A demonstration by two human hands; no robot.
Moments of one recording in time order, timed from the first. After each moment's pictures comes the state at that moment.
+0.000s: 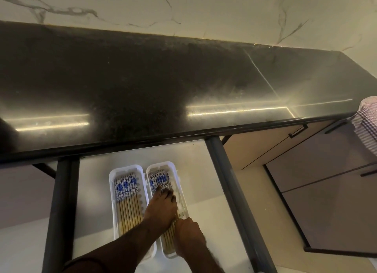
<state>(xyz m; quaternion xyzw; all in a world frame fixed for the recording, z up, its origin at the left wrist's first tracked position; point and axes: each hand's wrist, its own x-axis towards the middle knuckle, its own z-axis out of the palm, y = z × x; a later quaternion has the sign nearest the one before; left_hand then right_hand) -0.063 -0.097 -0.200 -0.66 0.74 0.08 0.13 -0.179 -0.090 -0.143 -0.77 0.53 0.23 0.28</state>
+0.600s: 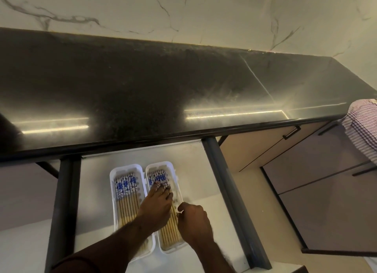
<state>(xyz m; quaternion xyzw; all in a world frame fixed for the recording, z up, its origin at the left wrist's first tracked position) -0.052 -0.080 -0.185 -0.68 0.73 0.10 0.02 -0.188 -0.104 -0.122 -0.76 0.57 0.07 0.29</state>
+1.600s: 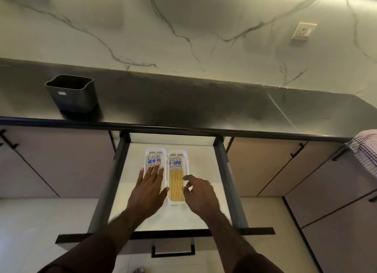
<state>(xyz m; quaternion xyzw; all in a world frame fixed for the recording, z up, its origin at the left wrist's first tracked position) -0.126 0.089 -0.049 -0.84 0.54 0.03 -0.09 -0.275 -0.010 -0.013 -0.88 0.39 -0.11 0.24</state>
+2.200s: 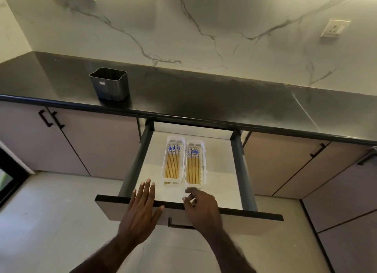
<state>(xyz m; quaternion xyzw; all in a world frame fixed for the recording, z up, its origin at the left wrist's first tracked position) -0.176 0.229 -0.080 -0.87 0.46 0.08 -0.14 -0.318 0.087 -0.021 -0.87 0.36 -0.14 0.32</state>
